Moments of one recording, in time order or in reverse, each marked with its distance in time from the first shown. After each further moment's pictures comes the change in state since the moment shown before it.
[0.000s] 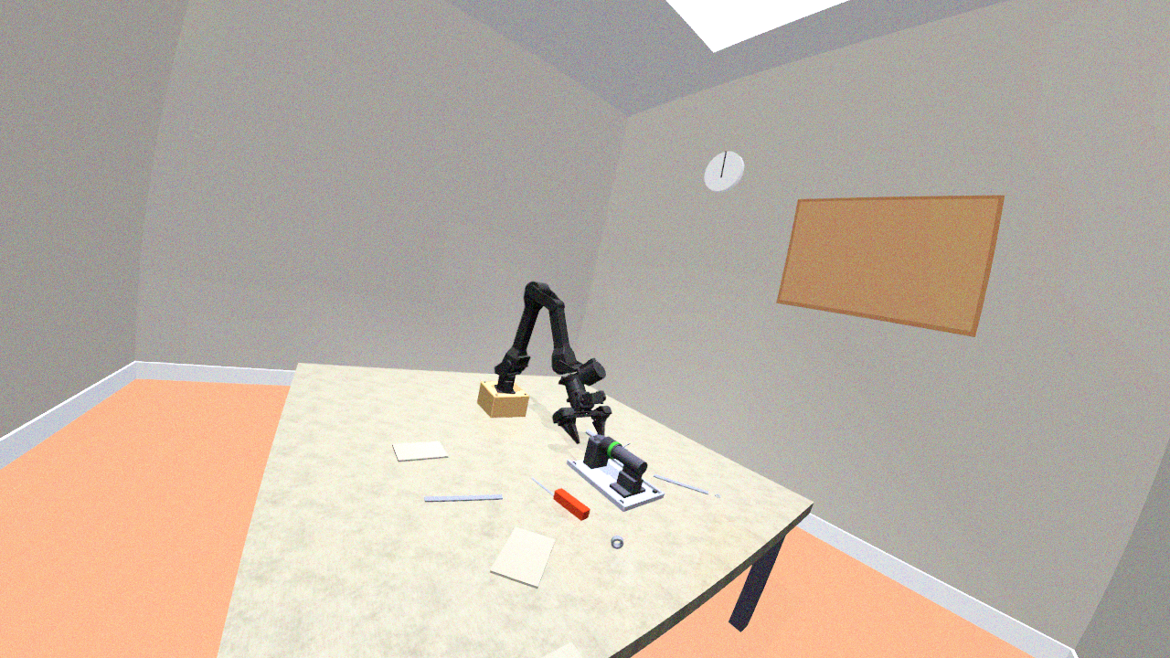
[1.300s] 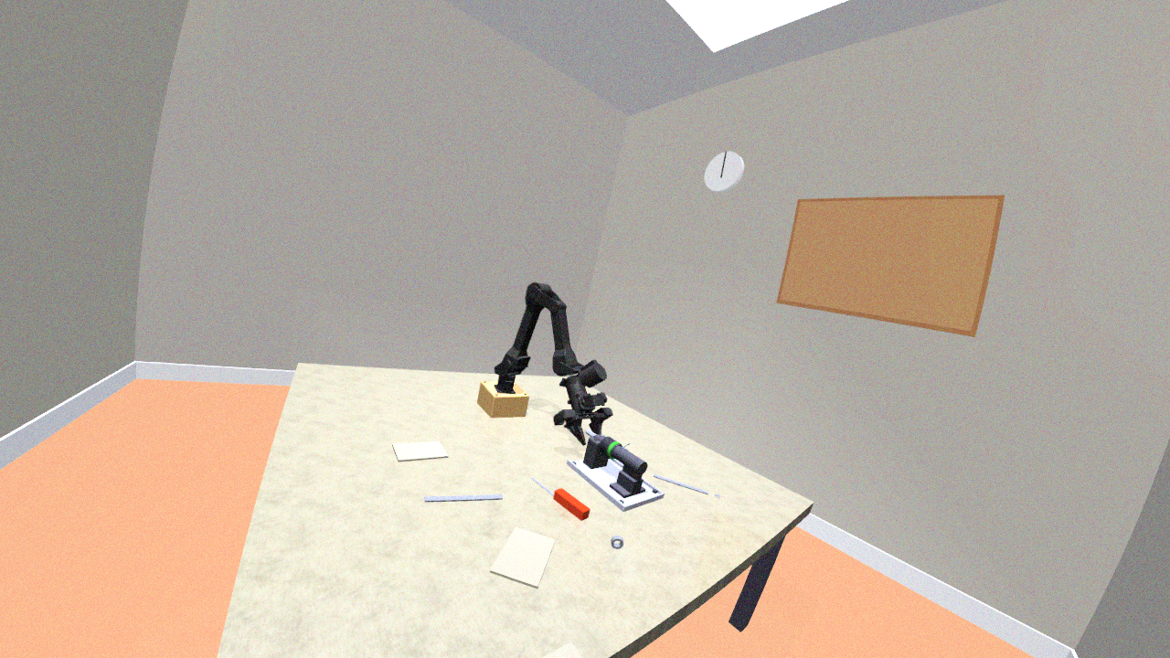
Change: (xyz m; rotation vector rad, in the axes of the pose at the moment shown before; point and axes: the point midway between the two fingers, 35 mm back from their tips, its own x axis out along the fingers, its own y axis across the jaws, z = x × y) arm 0.006 0.001 0.001 -0.001 0.000 0.001
